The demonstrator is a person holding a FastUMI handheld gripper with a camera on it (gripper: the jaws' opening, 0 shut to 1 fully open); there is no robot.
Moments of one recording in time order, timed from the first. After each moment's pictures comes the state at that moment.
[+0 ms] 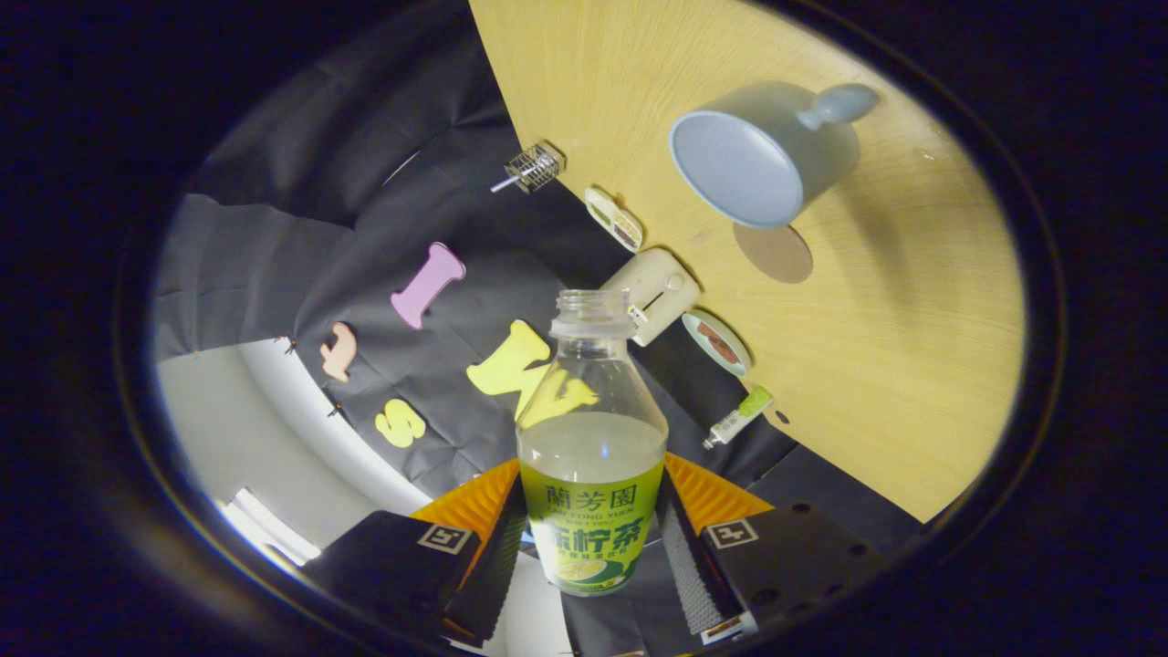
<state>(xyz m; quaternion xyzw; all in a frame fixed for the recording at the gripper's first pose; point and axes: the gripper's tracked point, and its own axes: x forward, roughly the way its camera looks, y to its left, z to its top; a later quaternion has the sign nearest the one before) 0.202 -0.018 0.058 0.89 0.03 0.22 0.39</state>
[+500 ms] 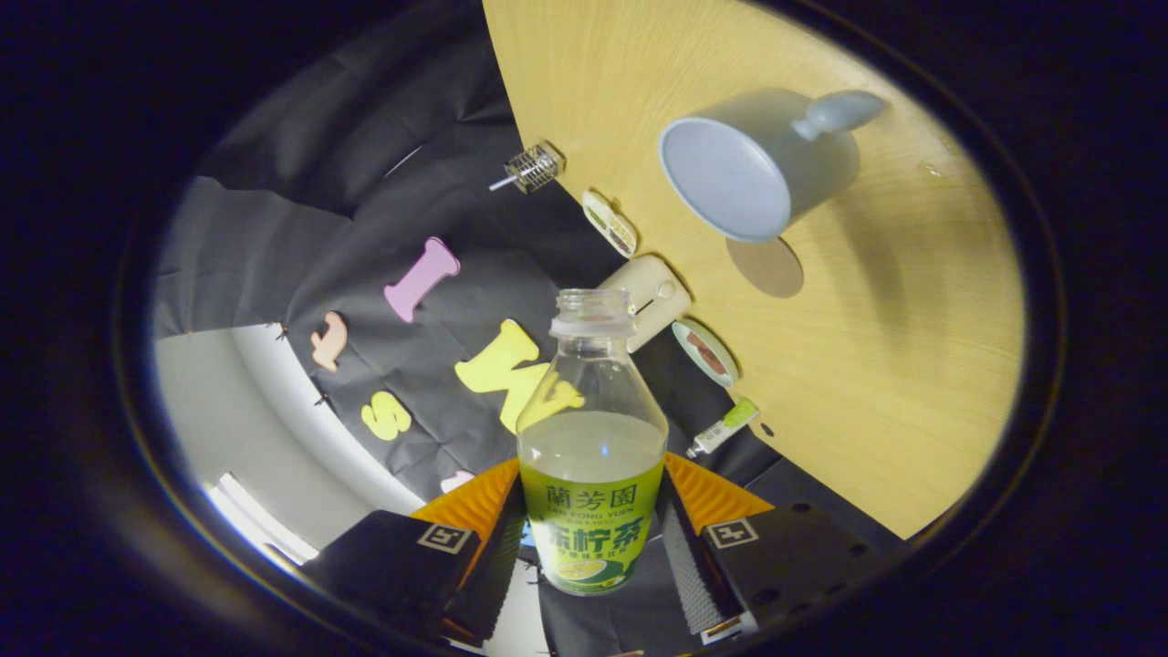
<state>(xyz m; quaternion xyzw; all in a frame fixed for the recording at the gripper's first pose) 0.209 -0.008 0.039 0.89 0.03 0.21 0.41</state>
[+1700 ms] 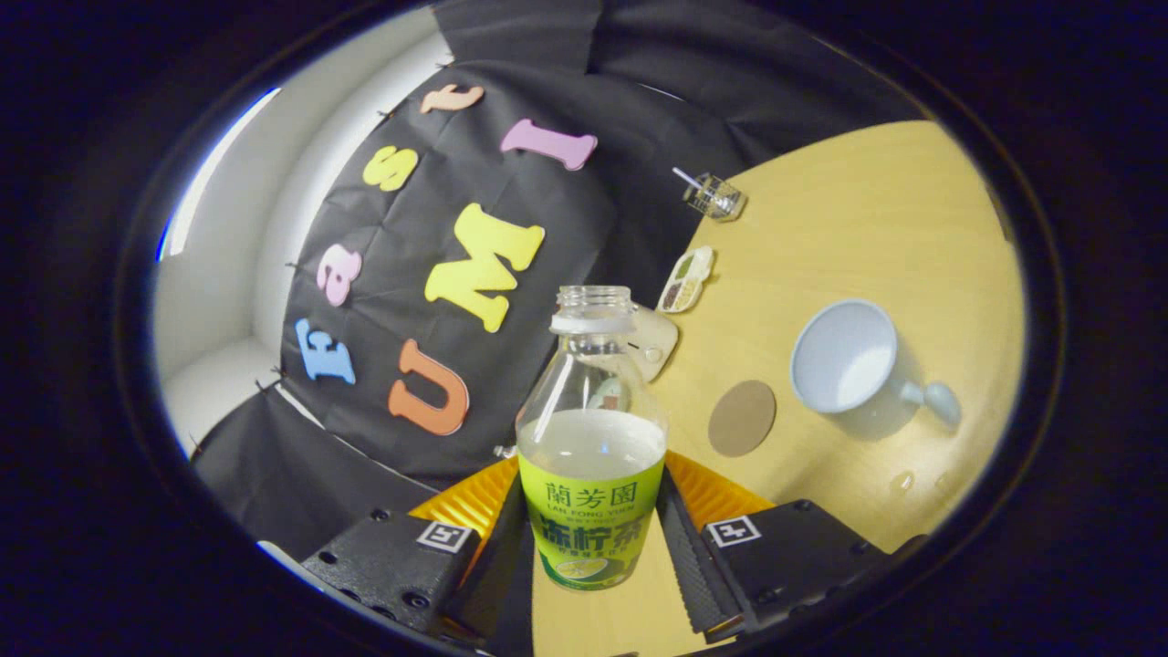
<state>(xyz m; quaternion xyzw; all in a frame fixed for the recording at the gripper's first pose) 0.217 0.022 -0.015 0.49 0.06 0.11 0.87</state>
